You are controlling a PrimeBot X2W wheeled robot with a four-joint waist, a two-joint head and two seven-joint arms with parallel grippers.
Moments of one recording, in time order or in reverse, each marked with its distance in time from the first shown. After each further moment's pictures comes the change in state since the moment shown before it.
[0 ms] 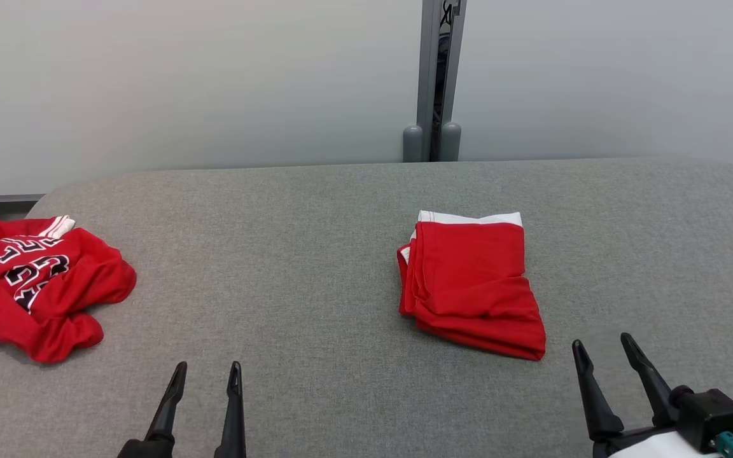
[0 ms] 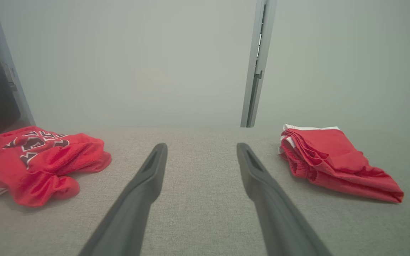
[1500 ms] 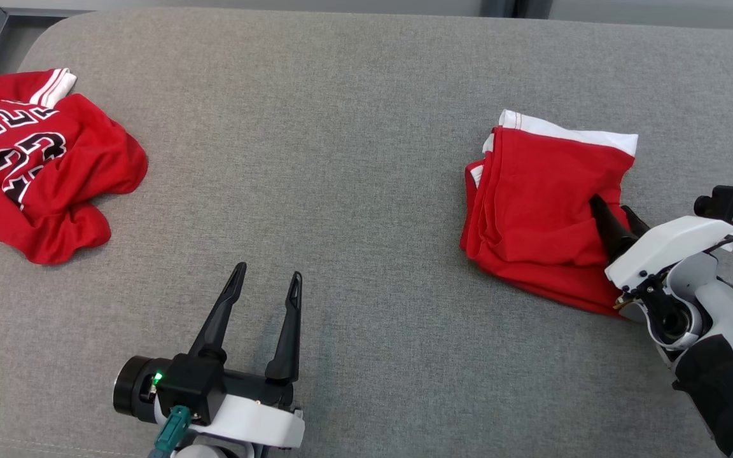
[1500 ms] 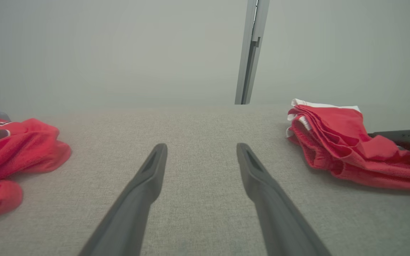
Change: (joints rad) left arm -0.235 -0.006 -0.127 -0.005 0.012 -0.029 0.000; right arm -0.762 -0.149 0.413 0.718 0.936 0.000 0.209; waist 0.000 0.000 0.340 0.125
